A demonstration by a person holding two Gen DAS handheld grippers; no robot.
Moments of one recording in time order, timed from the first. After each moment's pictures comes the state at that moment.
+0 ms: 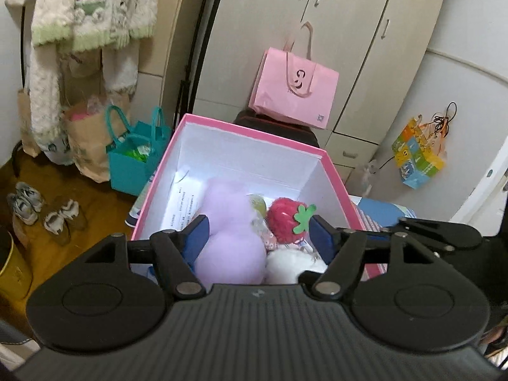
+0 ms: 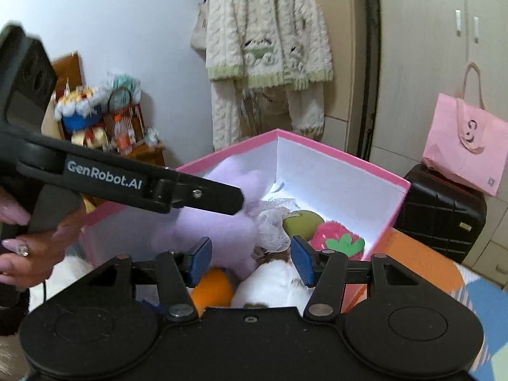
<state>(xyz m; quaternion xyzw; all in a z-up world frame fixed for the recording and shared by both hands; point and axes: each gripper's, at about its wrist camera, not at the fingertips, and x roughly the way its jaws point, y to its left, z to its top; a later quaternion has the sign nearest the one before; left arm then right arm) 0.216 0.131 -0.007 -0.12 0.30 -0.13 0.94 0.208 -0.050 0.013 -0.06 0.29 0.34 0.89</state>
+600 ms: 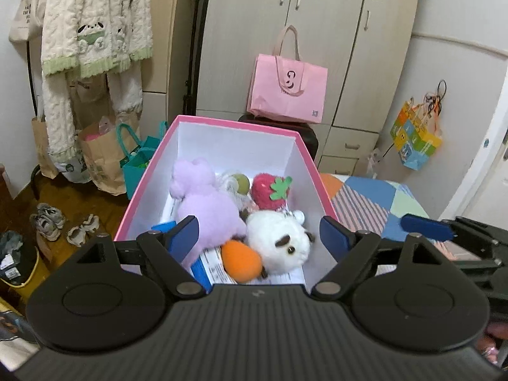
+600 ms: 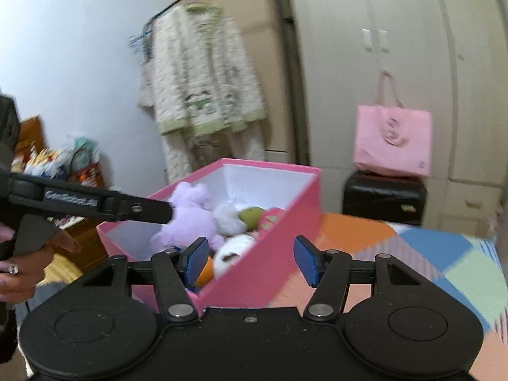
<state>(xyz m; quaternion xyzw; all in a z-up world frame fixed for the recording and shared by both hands) 0.140 0.095 0.012 -0.06 0.29 -0.11 0.95 0.118 -0.124 0.020 0.02 0.23 0.22 0.95</state>
